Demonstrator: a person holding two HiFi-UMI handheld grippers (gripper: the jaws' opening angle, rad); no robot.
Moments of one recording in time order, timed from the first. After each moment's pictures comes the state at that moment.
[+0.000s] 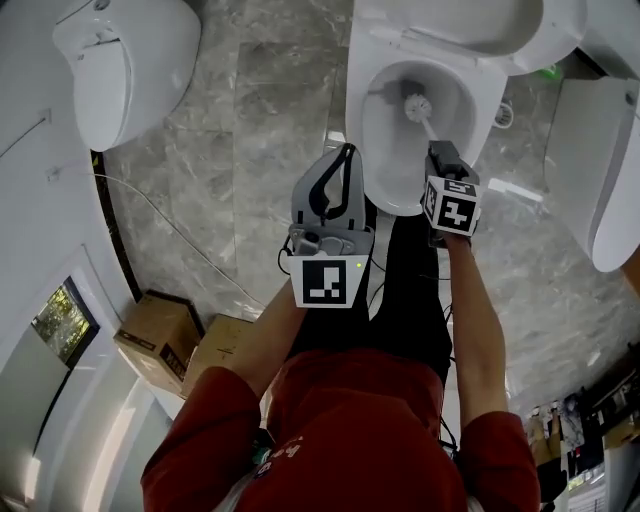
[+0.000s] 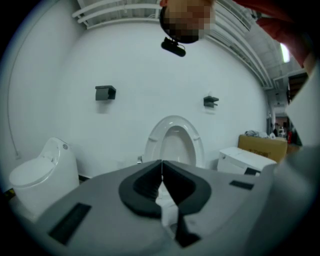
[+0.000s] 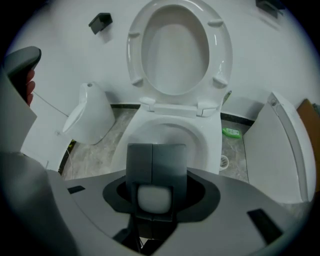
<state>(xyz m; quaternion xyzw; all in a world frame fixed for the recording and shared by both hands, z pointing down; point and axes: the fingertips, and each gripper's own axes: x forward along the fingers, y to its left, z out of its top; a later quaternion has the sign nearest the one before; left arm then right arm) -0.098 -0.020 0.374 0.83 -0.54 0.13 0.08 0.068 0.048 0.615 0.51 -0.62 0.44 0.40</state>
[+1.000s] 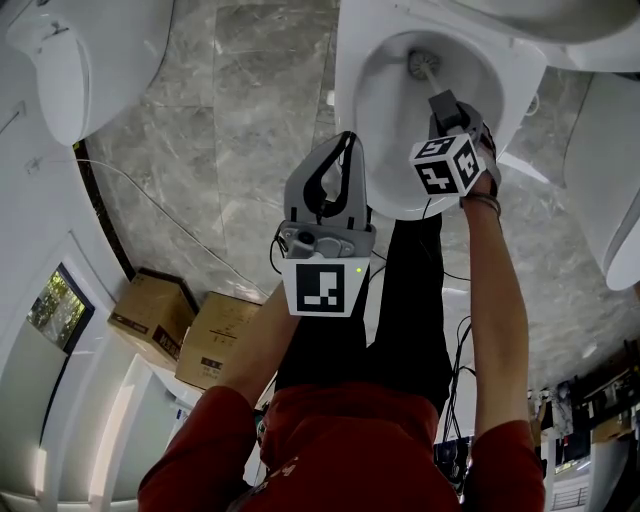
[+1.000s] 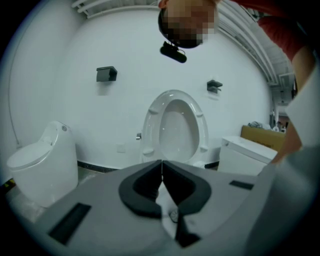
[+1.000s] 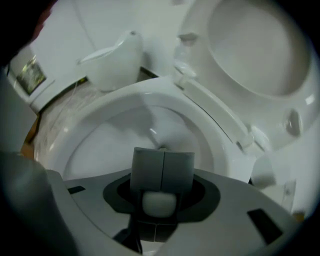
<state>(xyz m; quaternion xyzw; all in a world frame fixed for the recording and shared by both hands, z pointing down) -0.089 -0.028 0.481 0.81 -0.55 0.15 0.12 0.056 -0.010 0.735 0.36 -0.69 0.21 0.59</state>
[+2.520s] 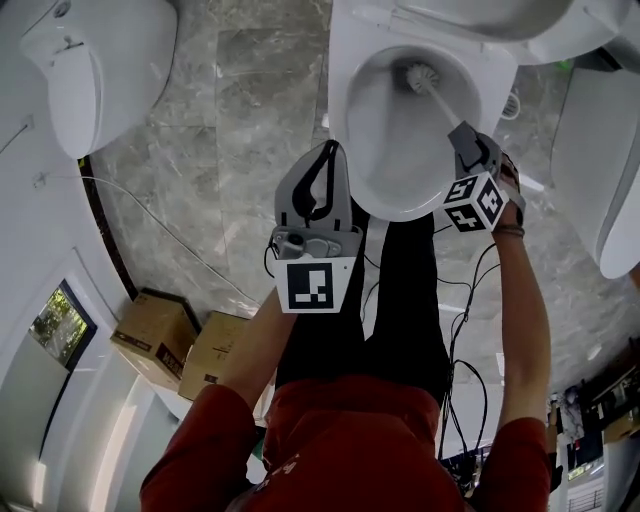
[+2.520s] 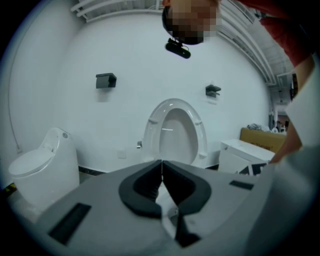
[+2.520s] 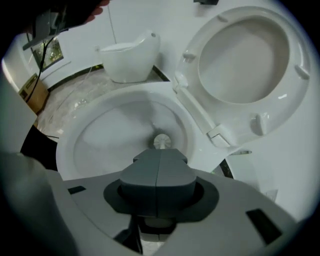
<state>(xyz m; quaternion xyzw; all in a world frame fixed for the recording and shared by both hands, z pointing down) -0.094 -0.021 0.450 0.82 -0.55 0.16 0.10 0.129 0.025 0.681 0.32 -0.70 0.13 0.62</state>
